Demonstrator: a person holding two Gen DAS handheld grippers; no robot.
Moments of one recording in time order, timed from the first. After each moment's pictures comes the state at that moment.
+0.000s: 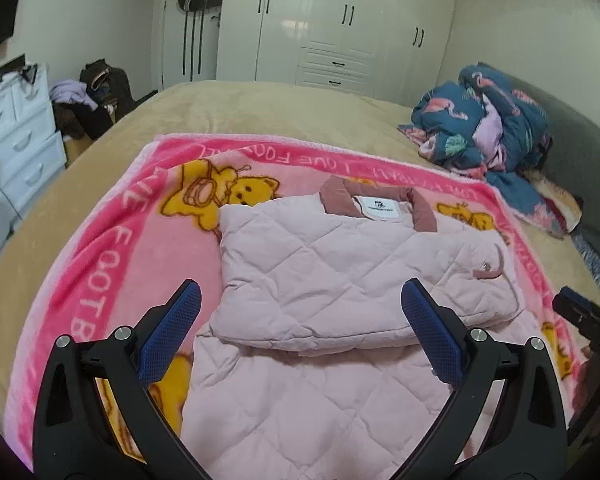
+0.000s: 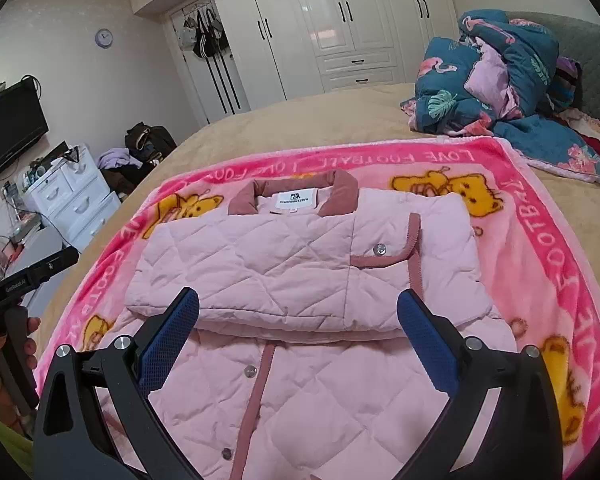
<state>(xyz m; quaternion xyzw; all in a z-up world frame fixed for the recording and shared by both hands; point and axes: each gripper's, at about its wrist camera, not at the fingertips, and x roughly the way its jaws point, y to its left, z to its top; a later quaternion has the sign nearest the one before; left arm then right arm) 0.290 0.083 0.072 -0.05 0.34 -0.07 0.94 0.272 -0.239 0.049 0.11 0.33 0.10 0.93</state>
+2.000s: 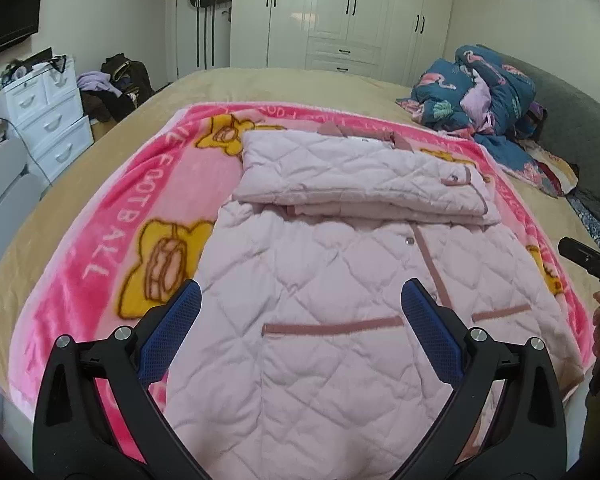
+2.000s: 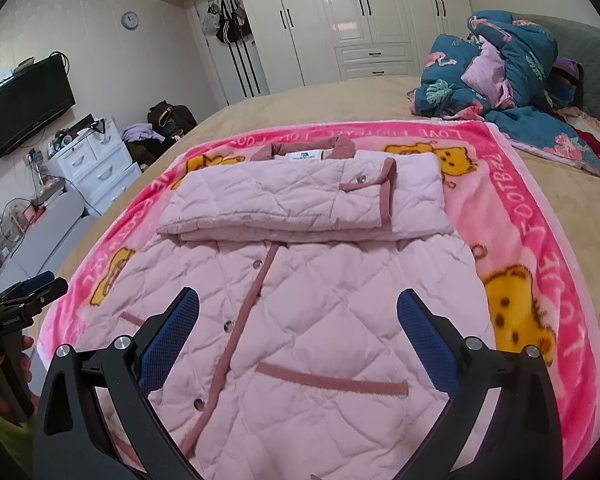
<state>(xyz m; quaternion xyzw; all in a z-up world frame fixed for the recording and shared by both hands) 0.114 0.065 0.044 -0.02 0.36 -0.04 0.93 0.138 -0.262 0.042 0.09 0.35 0.13 0.92</state>
